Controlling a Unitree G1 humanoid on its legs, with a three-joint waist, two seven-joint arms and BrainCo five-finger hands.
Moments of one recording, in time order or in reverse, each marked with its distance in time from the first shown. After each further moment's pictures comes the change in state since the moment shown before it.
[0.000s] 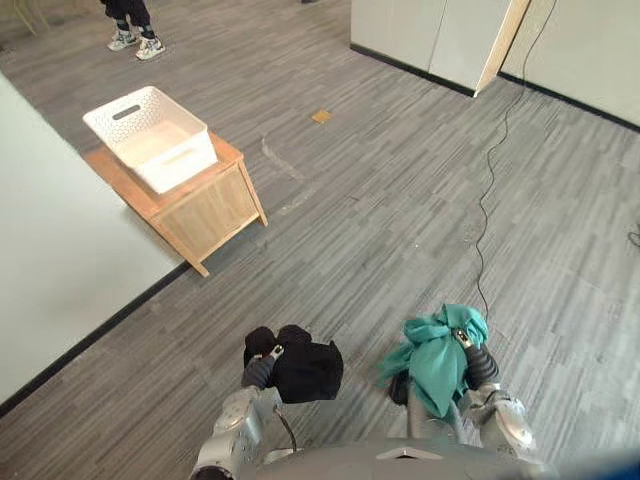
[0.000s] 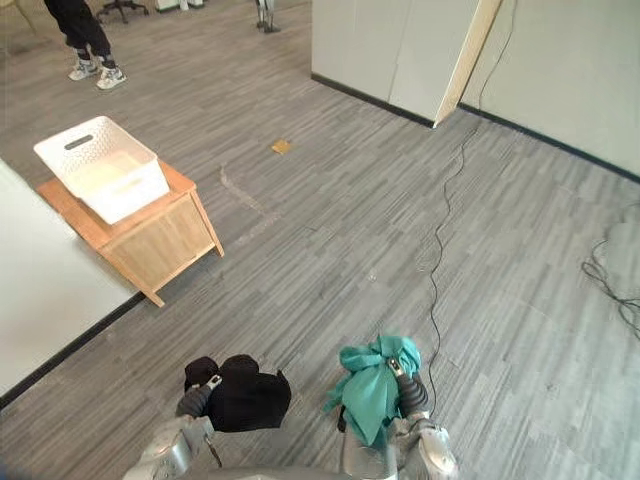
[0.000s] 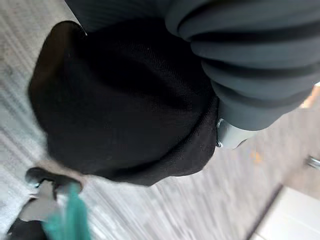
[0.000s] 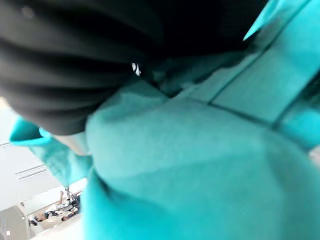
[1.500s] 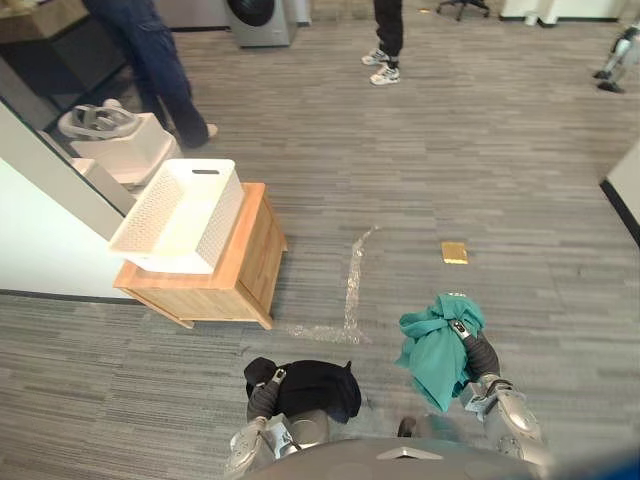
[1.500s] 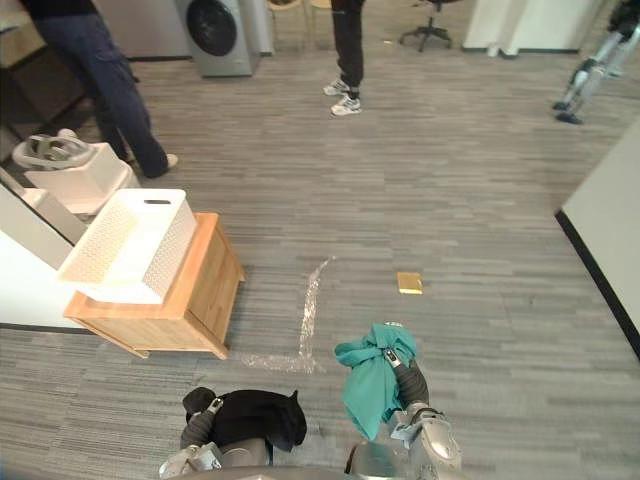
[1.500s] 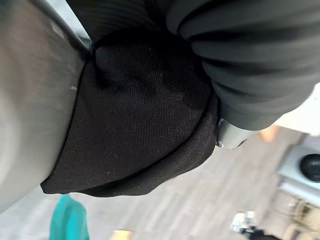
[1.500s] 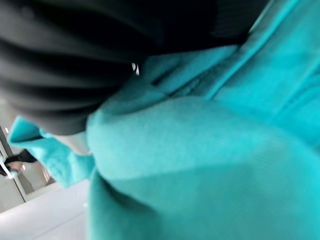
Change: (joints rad) left arm 0.129 -0.094 0.069 -0.078 -0.010 -0.095 -0.013; right arm 0.008 -0.031 0.013 -0.035 -0.034 -0.009 0.046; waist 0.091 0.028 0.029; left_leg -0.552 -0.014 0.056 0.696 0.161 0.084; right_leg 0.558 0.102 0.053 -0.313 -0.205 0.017
